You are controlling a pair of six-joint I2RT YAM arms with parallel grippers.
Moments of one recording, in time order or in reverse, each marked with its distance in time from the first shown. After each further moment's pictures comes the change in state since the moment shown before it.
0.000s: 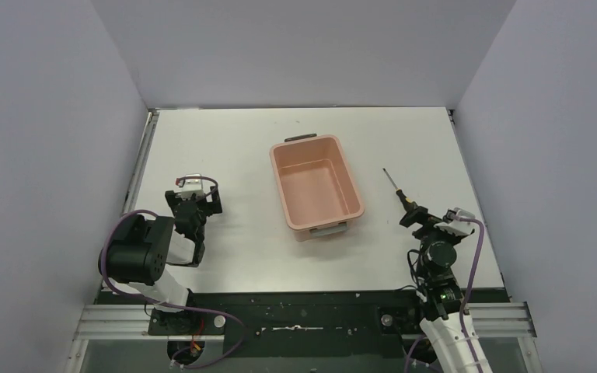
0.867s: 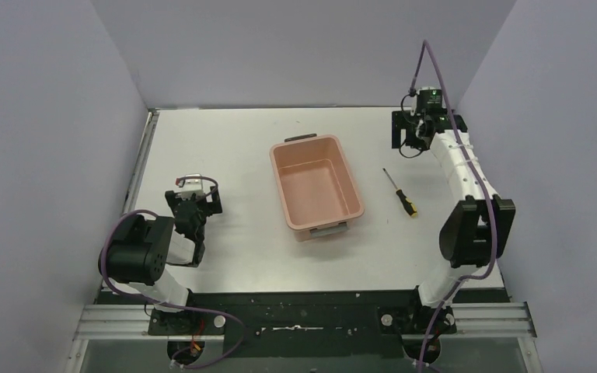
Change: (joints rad) left arm 0.000 0.000 0.000 0.000 0.000 0.000; right arm -0.140 1.502 1.538 -0.724 -0.310 -0.274
